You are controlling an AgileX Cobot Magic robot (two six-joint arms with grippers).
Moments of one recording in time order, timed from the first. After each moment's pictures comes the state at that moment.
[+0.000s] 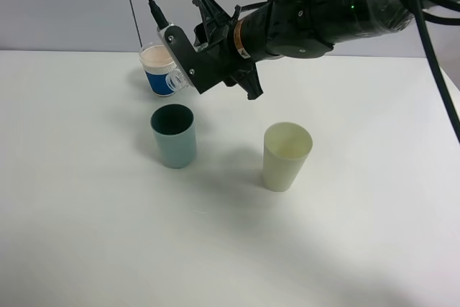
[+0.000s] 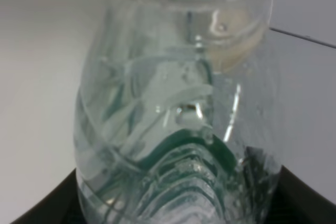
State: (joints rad) left arm 0.07 0.00 -0.51 0.03 1.06 -0.13; right arm 0.71 1.90 -1.25 -0.89 0.10 -0.86
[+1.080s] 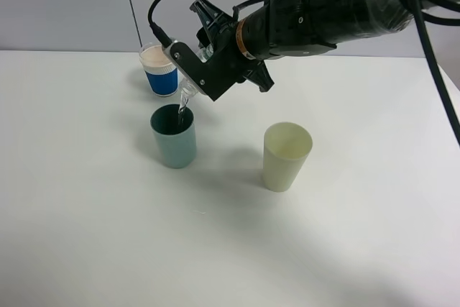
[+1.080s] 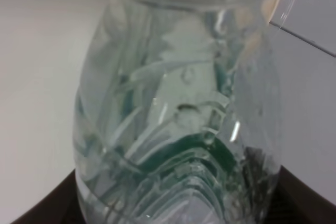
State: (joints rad) left arm 0.07 0.00 -0.51 0.03 1.06 -0.13; right arm 0.72 1.90 -1.25 -1.10 0.15 -0.86
